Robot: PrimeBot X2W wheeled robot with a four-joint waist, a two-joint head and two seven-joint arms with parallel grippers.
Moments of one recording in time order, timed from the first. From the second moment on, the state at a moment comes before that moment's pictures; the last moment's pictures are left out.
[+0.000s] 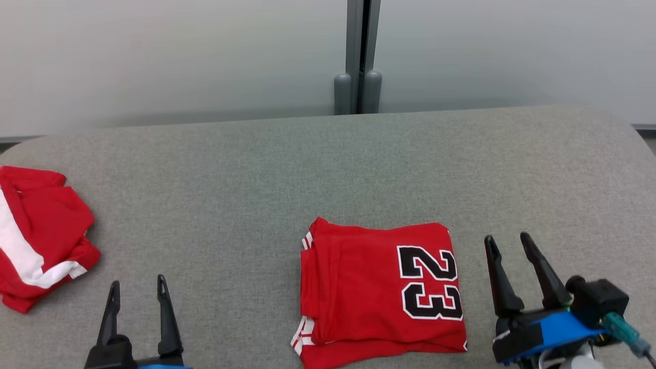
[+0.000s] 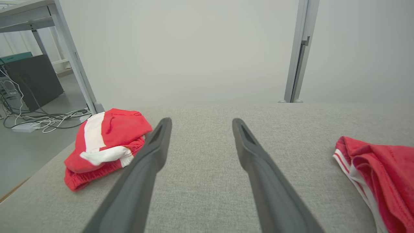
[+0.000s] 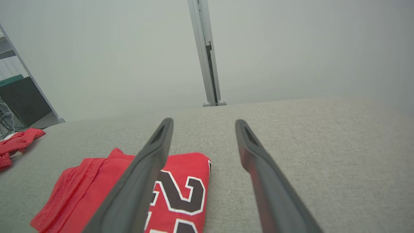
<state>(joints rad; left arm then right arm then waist) 0.11 0.05 0.02 0.11 -0.03 0.07 -0.26 -0.10 -0.11 0.08 0.25 0.29 0.13 -0.26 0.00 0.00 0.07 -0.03</state>
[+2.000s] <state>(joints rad) 0.14 0.11 0.01 0.19 -0.10 0.03 -0.26 0.07 -0.06 0.04 0.25 0.18 0.13 -0.19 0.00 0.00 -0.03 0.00</state>
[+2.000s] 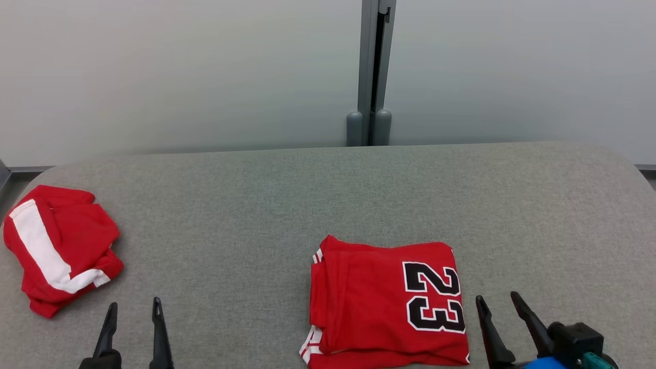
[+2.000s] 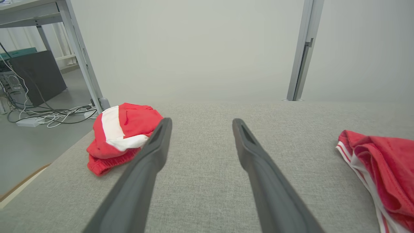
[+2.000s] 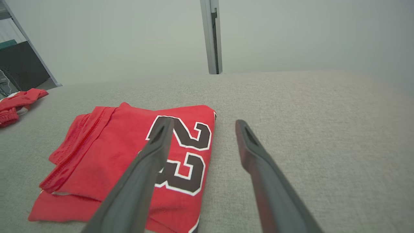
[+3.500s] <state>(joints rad) -0.03 0.12 -0.04 0.17 -0.11 0.08 -0.25 -0.49 -0.23 0.32 0.65 0.34 0.13 -0.02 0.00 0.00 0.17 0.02</state>
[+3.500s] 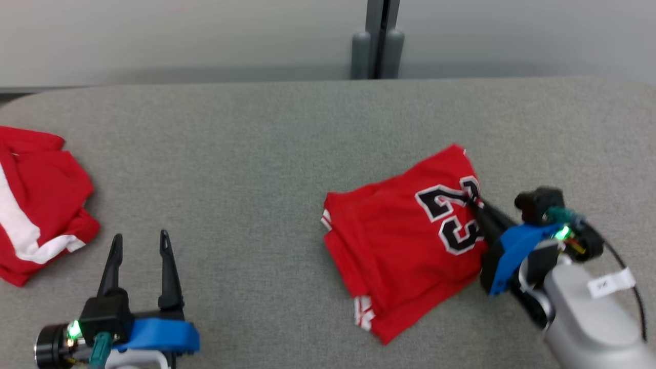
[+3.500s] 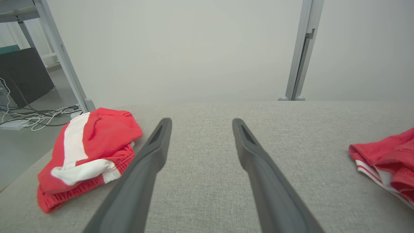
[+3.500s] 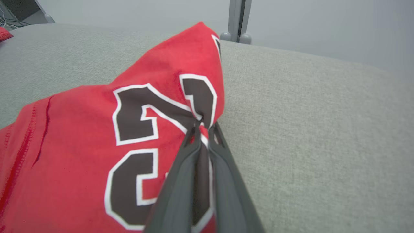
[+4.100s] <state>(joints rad) -0.18 0.19 -0.04 -0.01 -0.03 0.11 -0.25 -0.93 -0.54 0.40 0.66 0.49 0.13 -0.05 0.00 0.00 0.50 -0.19</state>
